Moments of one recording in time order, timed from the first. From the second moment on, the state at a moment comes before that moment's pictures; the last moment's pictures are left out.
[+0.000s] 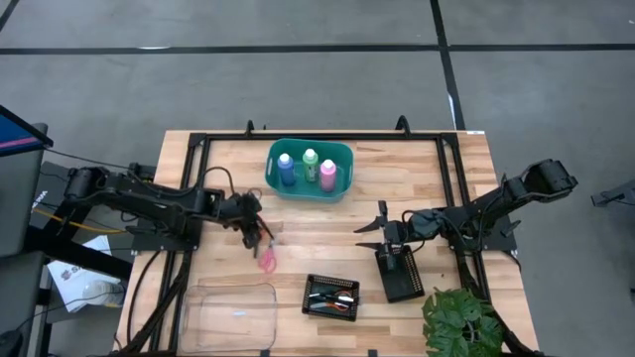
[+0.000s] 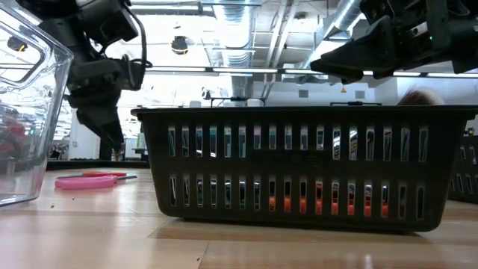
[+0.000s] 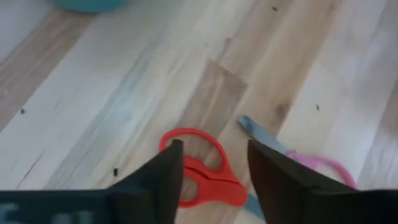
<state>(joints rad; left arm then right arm) -0.02 1.11 0.50 -0.42 -0.14 -0.56 0.27 1.26 0.32 0.75 0.19 -0.09</state>
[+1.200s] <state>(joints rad) 0.08 1.38 0.50 -0.28 -0.15 -0.38 0.27 1.26 0.32 0.66 0.24 -0.11</state>
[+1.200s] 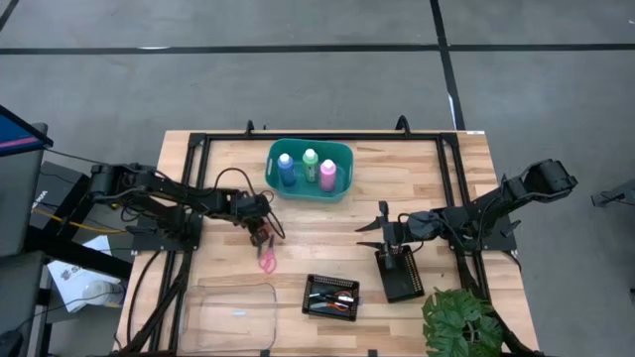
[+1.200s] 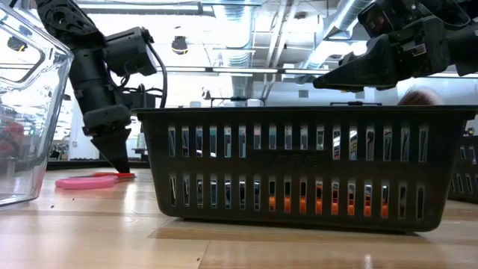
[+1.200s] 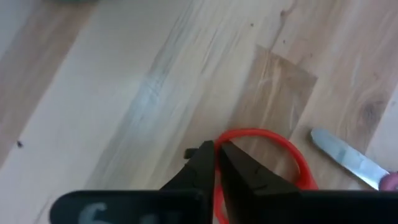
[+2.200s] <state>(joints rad) -0.10 1.24 0.50 -0.27 -0.05 0.13 0.27 1.26 0.32 0.66 0.24 -0.10</state>
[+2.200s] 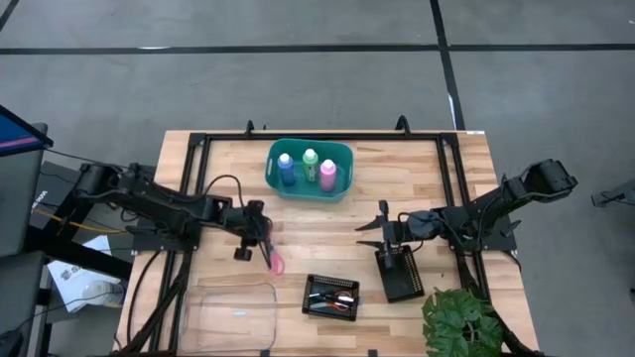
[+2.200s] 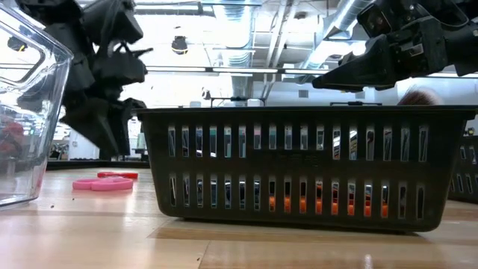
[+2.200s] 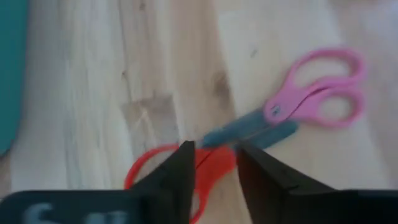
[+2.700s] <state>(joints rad) -0.08 1.38 0.50 -0.35 -0.09 0.10 0.27 1.26 0.32 0.65 0.24 -0.10</state>
